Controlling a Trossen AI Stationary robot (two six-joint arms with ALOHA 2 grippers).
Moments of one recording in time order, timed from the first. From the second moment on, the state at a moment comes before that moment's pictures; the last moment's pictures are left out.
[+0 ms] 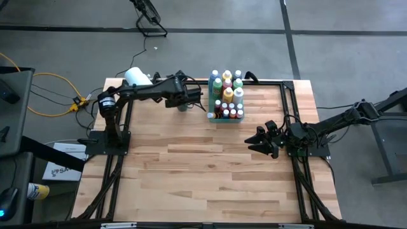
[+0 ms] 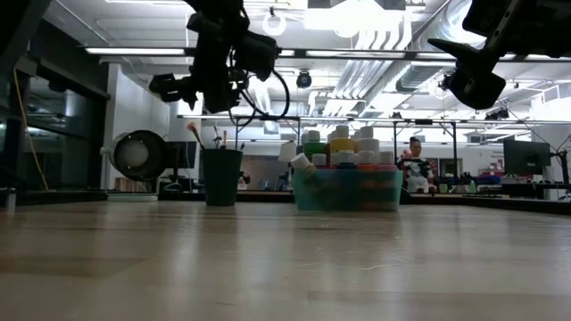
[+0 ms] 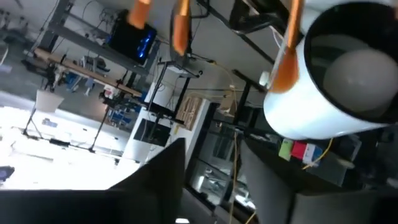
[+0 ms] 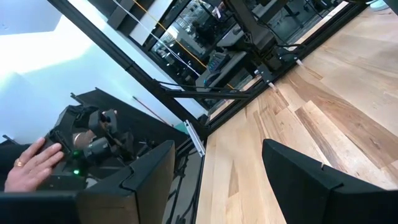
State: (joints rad) left arm 0.34 1.83 1.56 -1.41 -1.17 0.96; right arm 0.27 0.69 0.16 0.58 0.10 0.81
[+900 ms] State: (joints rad) left arm 0.02 1.04 1.04 -0.28 -0.27 0.53; right arm 0.27 0.69 0.16 0.58 0.10 0.81
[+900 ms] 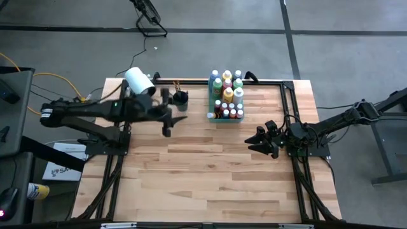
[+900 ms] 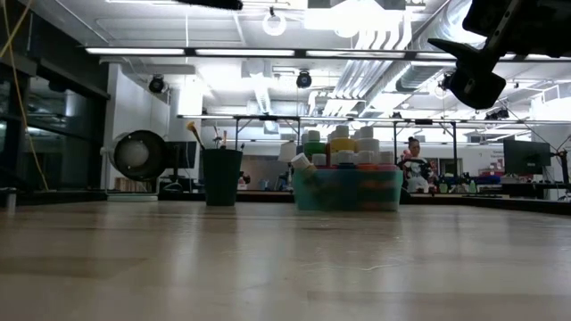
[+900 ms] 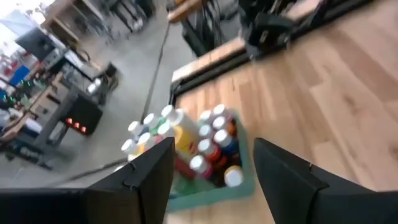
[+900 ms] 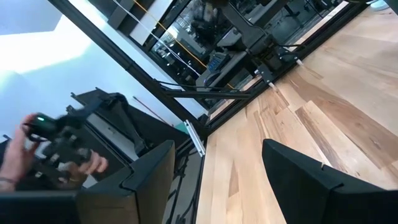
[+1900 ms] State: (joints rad) left arm -0.12 0.55 0.05 0.71 -0.27 0.41; right arm 0.27 0.69 0.16 0.55 0.10 0.81
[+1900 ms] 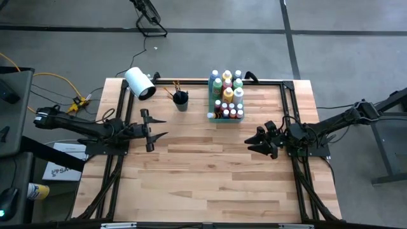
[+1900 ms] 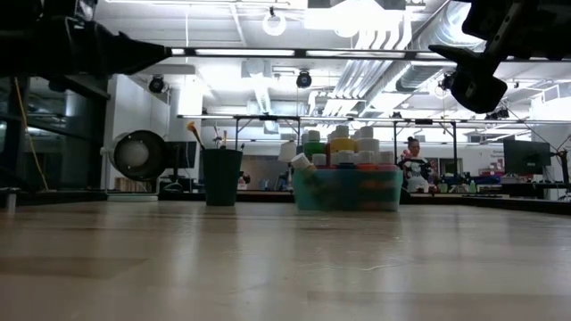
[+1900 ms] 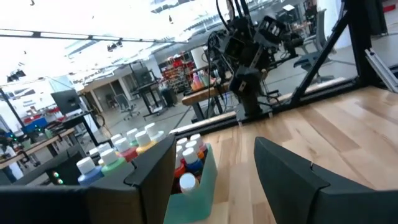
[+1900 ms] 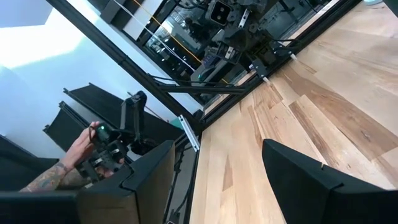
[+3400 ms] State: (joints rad) left arm -0.12 0.02 0.14 -0.31 -0.38 0.63; right arm 0.27 0.54 0.12 0.50 0.10 0.81
